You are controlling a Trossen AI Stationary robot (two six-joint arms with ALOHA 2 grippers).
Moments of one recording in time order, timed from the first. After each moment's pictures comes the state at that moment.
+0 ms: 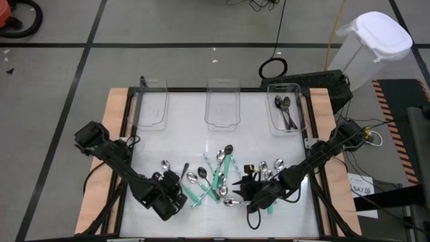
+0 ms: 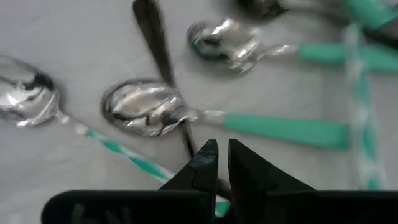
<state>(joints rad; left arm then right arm) -0.74 1.71 1.04 -0.75 -0.44 -1.66 0.61 1.64 0.88 0.01 0.55 0.23</state>
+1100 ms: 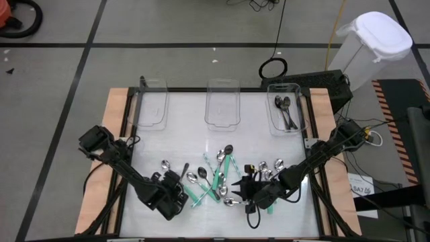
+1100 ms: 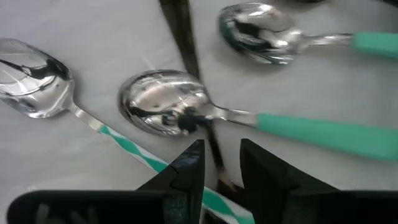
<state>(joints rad) -0.73 1.79 1.05 -0.79 -0.42 -1.70 0.61 1.63 0.88 0.04 0.55 0.32</state>
